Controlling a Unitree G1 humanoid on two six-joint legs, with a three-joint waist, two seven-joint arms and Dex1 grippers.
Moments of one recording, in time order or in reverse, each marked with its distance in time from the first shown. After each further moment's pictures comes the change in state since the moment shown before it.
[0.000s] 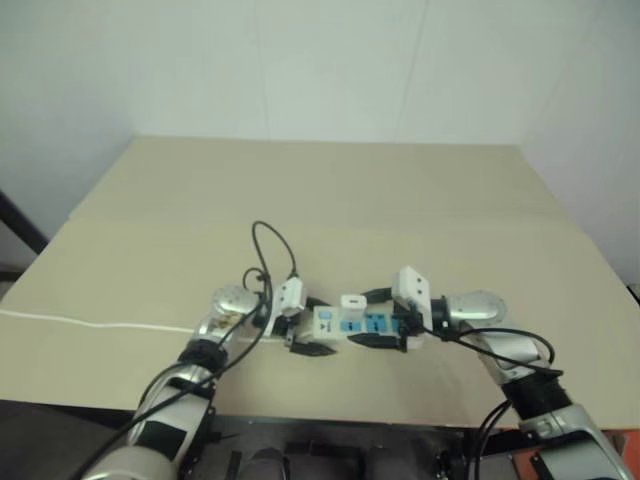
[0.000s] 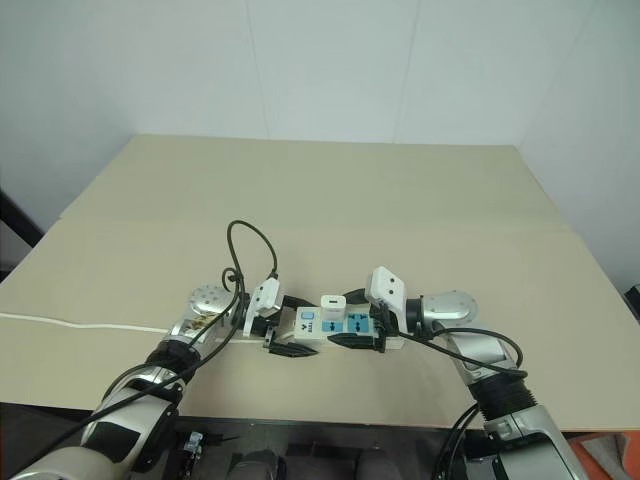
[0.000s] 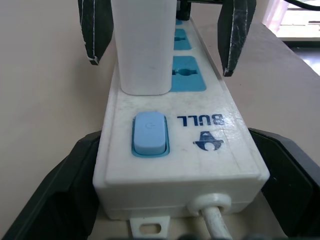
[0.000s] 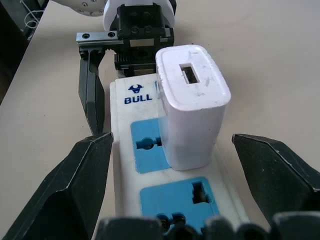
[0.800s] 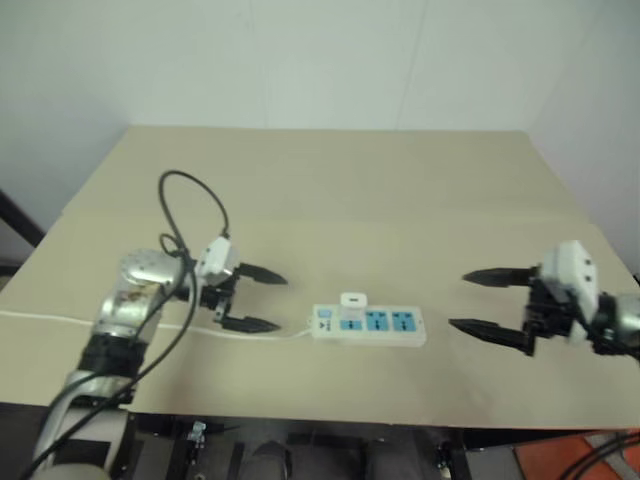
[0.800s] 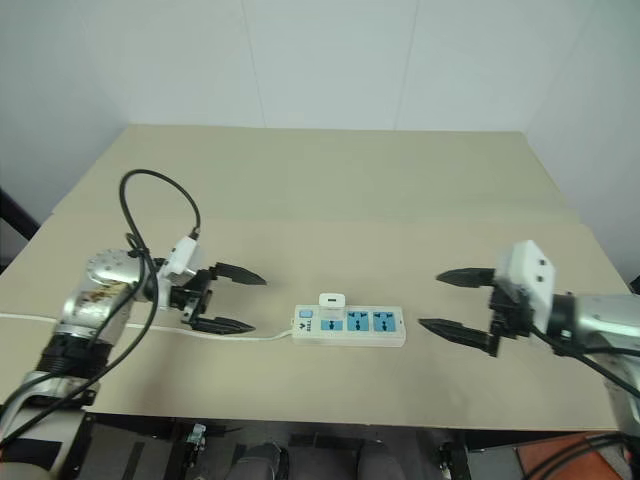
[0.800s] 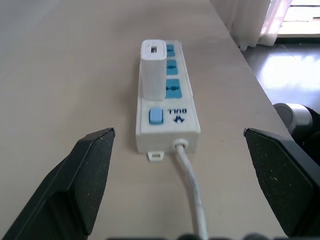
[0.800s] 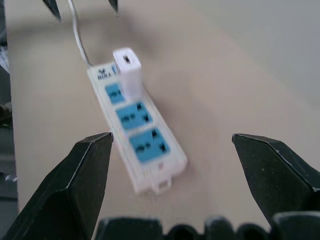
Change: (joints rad) left arm 0.096 0.403 0.147 -0.558 -0.235 0.410 -0.124; right arm 0.429 -0.412 -0.656 -0.480 0.312 0.275 0.044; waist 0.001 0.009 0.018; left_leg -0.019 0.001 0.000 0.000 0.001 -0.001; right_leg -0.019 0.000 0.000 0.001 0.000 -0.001
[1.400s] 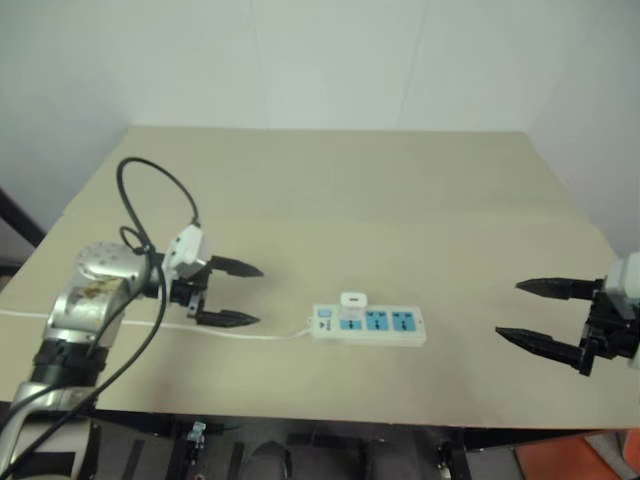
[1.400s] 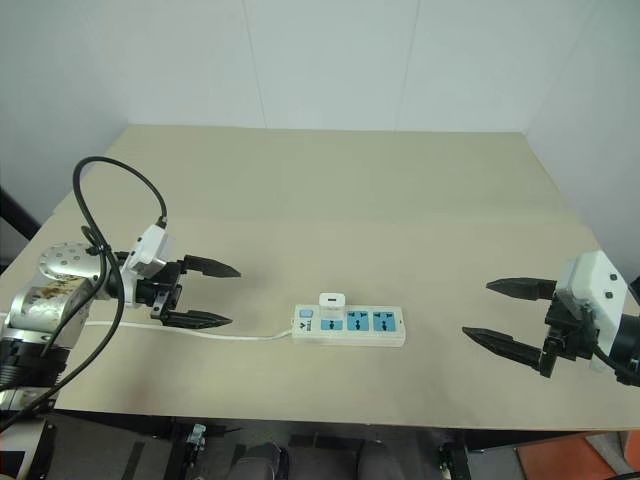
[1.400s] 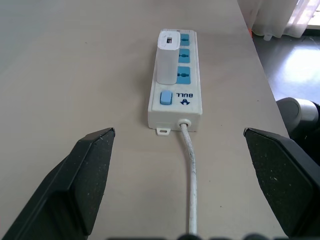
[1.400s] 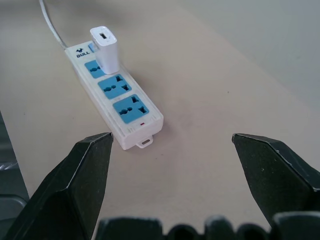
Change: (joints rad) left arm 0.060 0.106 0.048 -0.138 -0.052 0.123 0.059; right arm 0.179 -0.021 -0.220 -0.063 0.023 0.044 -0.009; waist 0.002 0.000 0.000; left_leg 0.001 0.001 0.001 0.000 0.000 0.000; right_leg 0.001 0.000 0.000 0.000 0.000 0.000
